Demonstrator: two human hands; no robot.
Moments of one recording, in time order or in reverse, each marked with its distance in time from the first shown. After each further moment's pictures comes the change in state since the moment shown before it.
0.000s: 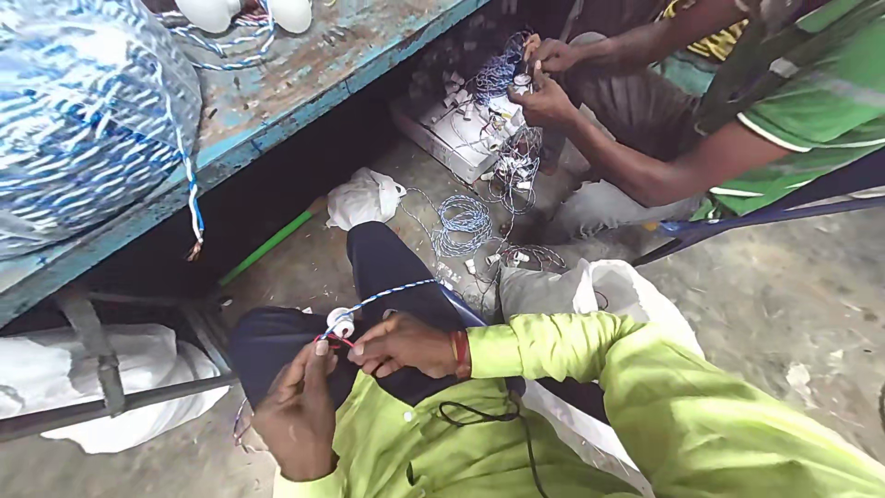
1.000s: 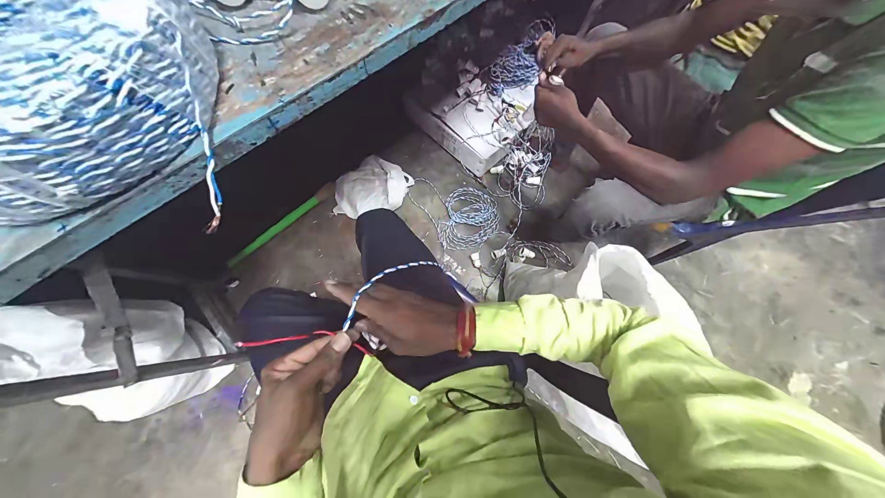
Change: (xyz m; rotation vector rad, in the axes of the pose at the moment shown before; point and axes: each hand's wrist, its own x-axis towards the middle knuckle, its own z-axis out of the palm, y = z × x) left_hand 0.017 0.038 -0.025 -0.484 -0.330 -0.506; right_hand 0.014 -0.011 -0.012 -1.044 -0.012 -0.758
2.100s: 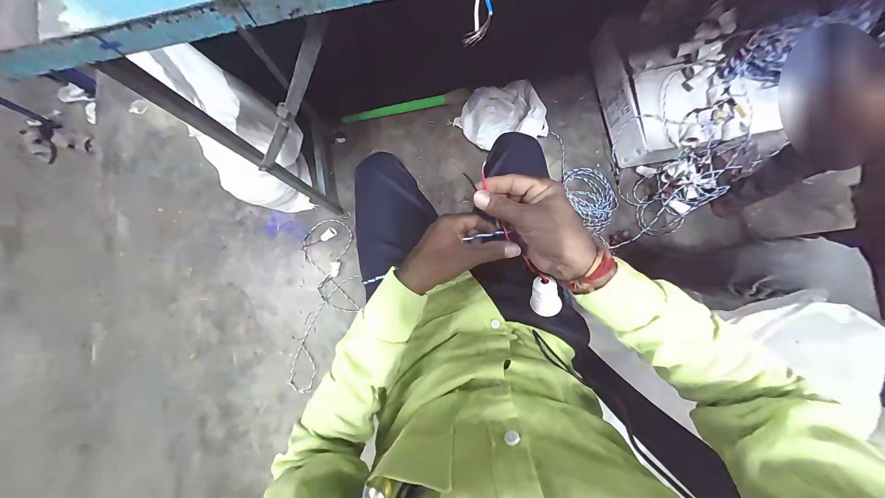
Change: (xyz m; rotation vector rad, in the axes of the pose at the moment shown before) left_hand 0.026 -0.034 -0.004 0.277 -0.167 0.109; right_hand 0.038 -0.027 0.000 0.748 0.204 0.445
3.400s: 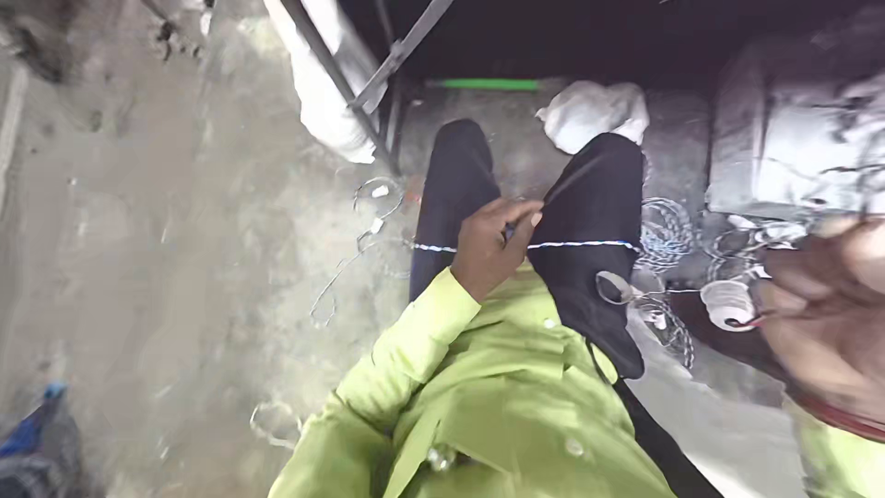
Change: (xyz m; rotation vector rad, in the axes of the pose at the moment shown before) left_hand -0.042 -0.021 0.013 0.251 0.619 0.271; right_hand -0.066 -0.028 -0.095 0.165 0.037 -0.193
